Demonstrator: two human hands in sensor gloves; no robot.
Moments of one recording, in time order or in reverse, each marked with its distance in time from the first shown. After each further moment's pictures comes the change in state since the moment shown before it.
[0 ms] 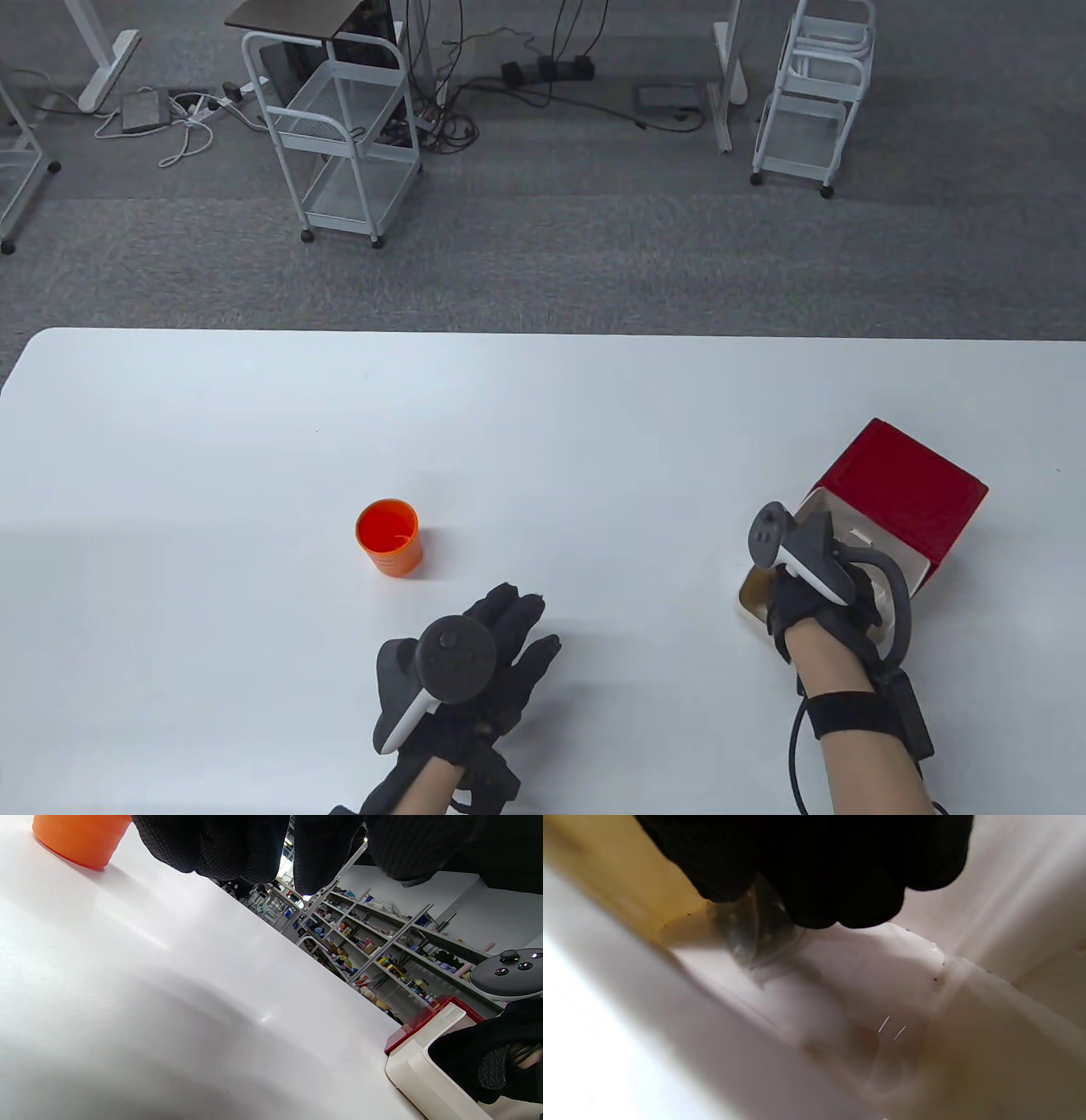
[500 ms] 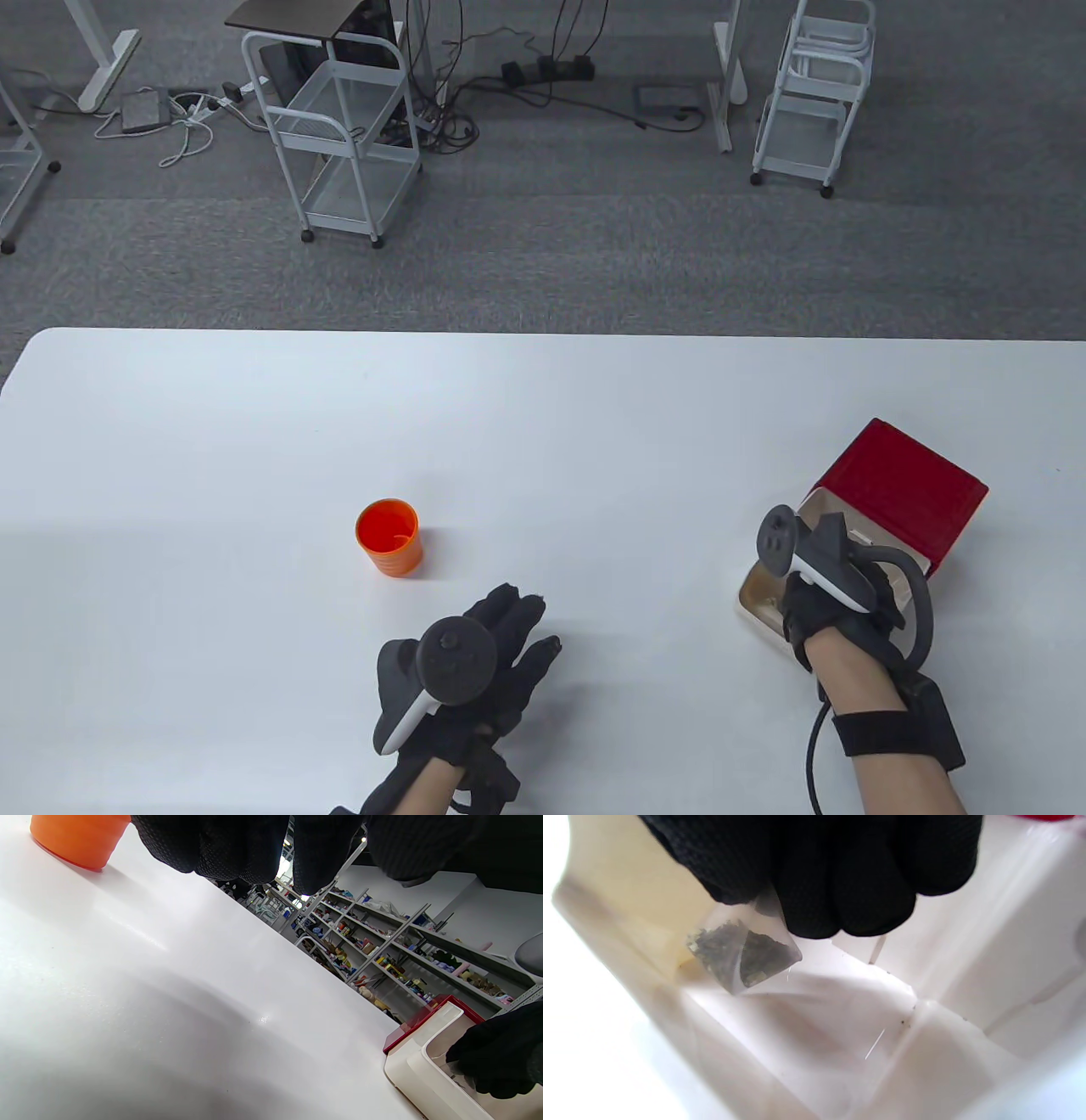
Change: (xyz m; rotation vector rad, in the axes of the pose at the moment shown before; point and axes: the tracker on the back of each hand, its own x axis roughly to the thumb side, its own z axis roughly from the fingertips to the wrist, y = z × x) left_hand 0.000 0.000 0.000 0.003 -0.008 -0.001; right_hand -0.012 -0.029 0.027 -0.068 -0.068 0.012
